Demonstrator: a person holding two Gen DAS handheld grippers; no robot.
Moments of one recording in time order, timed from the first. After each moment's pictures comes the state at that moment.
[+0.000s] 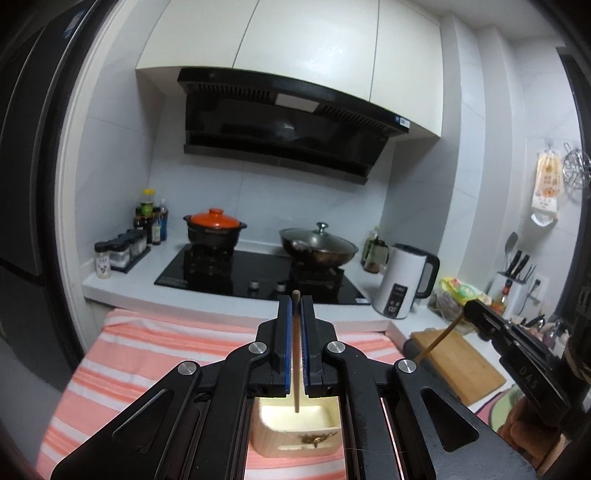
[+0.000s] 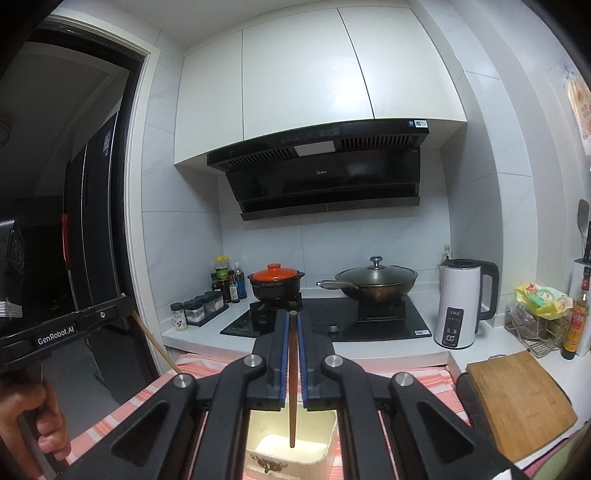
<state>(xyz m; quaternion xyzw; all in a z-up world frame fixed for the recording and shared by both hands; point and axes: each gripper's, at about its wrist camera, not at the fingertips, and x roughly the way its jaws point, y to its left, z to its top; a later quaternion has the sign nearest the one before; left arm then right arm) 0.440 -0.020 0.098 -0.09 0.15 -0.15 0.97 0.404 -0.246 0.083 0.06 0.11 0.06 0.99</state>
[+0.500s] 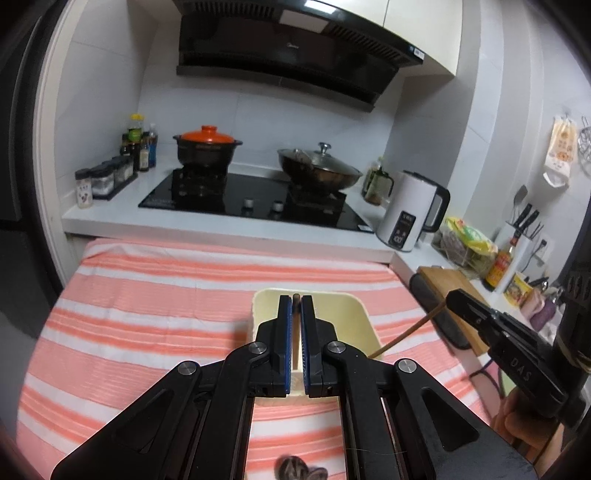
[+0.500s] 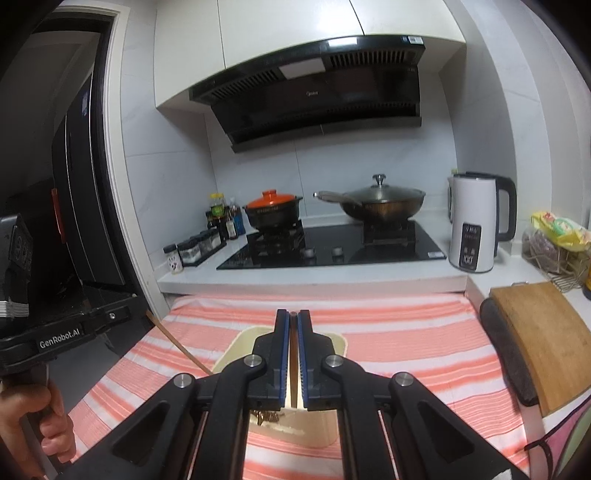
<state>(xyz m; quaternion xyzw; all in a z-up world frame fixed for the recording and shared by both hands) 0.476 -0.036 0.021 -0.08 0.28 -0.17 0.94 0.441 -0.252 0.003 0.09 0.24 0.07 0.96</state>
